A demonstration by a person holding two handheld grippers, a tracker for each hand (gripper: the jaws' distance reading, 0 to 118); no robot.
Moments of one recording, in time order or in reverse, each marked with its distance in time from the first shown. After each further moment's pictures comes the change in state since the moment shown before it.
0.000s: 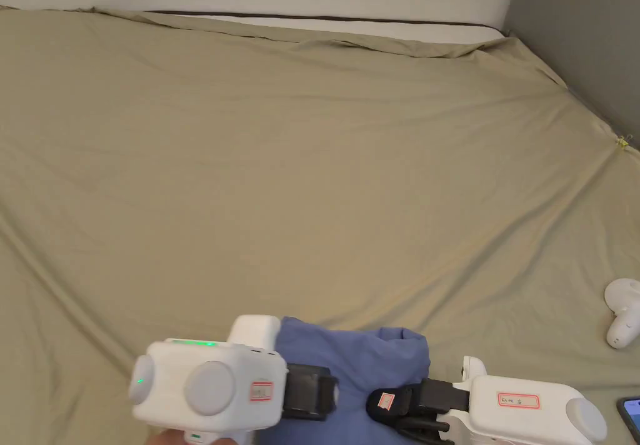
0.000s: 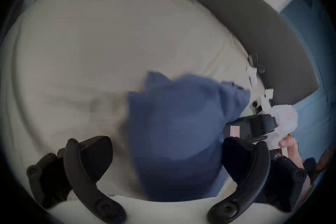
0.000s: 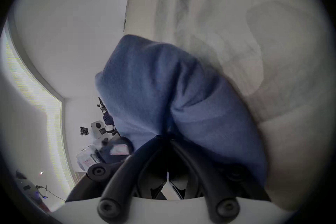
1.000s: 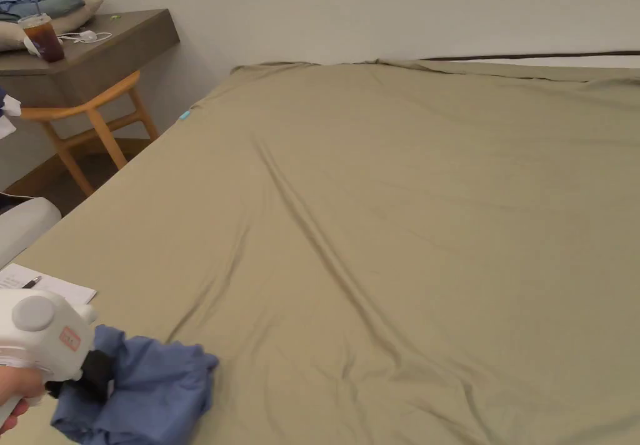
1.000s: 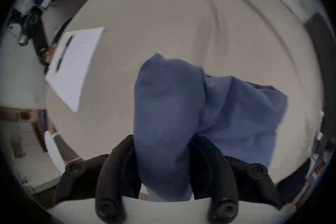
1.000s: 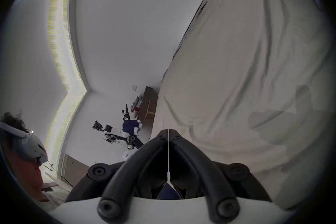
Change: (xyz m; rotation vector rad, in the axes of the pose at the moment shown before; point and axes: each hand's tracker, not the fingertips) left arm -0.446 -0.131 0.334 -0.207 0.715 0.503; right arm -0.133 -0.111 0.066 0.309 0.216 0.331
